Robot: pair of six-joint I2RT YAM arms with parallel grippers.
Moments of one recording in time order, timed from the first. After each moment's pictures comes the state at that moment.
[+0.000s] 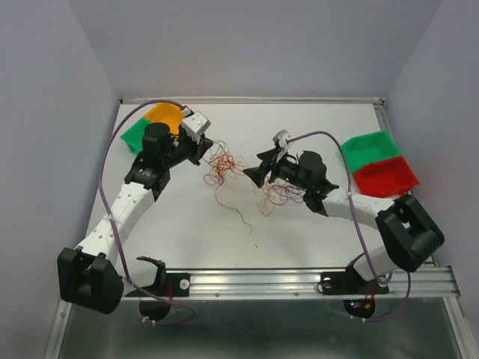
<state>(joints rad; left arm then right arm) -0.29 1.18 0.95 -0.04 0.45 0.20 0.62 1.45 0.68 0.74 -0.32 0.15</state>
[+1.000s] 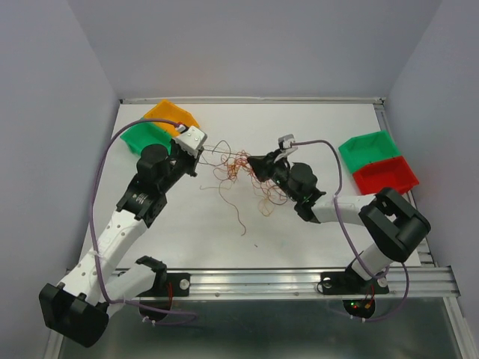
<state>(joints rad) -0.41 0.91 0.85 -0.09 0.17 0.23 0.71 1.59 0.69 0.98 0.02 0.35</state>
